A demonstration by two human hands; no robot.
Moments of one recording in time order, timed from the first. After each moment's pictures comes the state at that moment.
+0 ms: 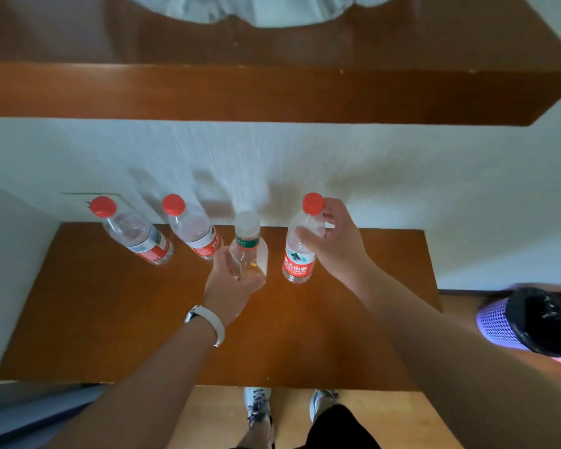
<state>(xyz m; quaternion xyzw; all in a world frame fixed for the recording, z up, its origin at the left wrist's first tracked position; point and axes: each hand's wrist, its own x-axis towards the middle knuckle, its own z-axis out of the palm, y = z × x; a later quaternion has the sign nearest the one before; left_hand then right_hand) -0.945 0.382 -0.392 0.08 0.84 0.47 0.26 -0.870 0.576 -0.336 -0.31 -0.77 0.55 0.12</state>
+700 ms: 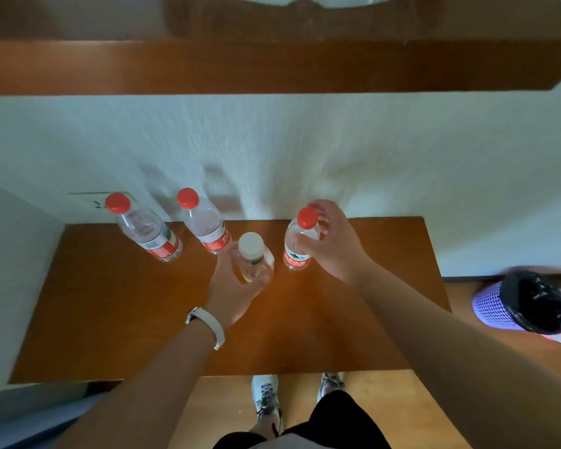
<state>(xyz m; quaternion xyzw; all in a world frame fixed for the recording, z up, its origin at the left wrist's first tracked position) -0.947 0.351 -0.399 0.14 0.82 0.47 0.28 -0.862 0.545 -0.333 -0.28 -0.79 0.54 0.10</state>
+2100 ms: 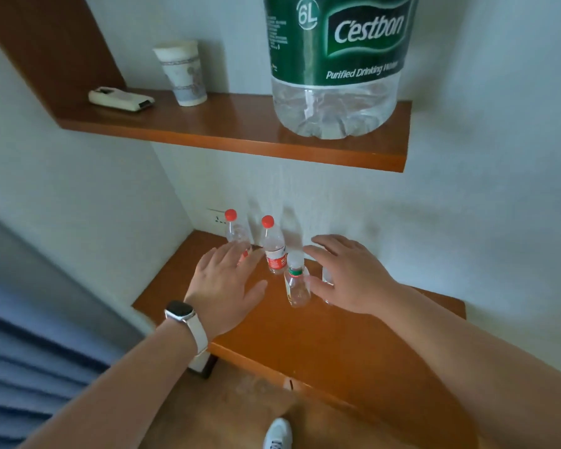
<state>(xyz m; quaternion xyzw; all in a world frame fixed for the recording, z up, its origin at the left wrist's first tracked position) -0.833 0.275 -0.192 0.25 0.97 -0.02 -0.04 -0.788 0.521 -0.200 0.13 -0.98 0.11 0.07</state>
